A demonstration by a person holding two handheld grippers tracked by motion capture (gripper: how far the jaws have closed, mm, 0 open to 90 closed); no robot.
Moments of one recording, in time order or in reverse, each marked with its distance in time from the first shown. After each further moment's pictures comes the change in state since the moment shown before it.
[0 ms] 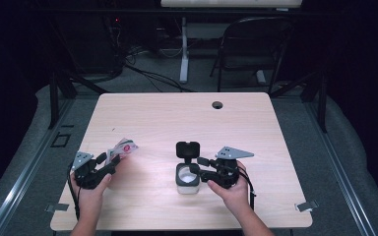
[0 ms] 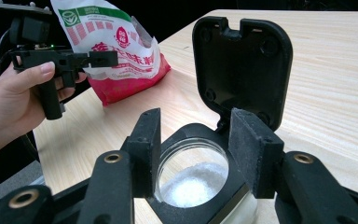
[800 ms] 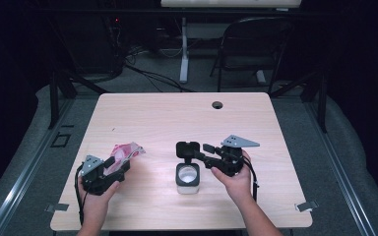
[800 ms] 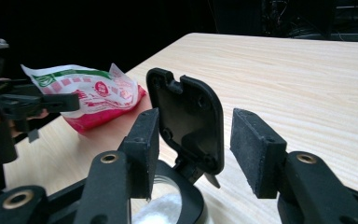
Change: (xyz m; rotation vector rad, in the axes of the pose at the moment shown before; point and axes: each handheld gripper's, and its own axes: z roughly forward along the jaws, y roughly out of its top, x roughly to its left) left arm -0.032 -0.005 -0.010 0.036 -0.053 0.065; right arm -0.022 0.022 0.001 -0.059 -0.069 -0.002
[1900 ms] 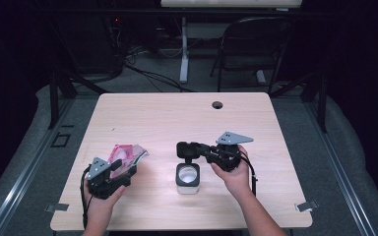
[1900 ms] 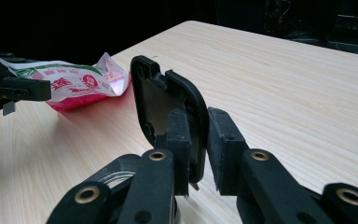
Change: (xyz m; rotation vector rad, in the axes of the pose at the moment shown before) left arm -0.022 0.002 -0.001 0.016 -0.042 0.062; right arm -0.007 0.004 0.011 0.052 -0.010 -0.121
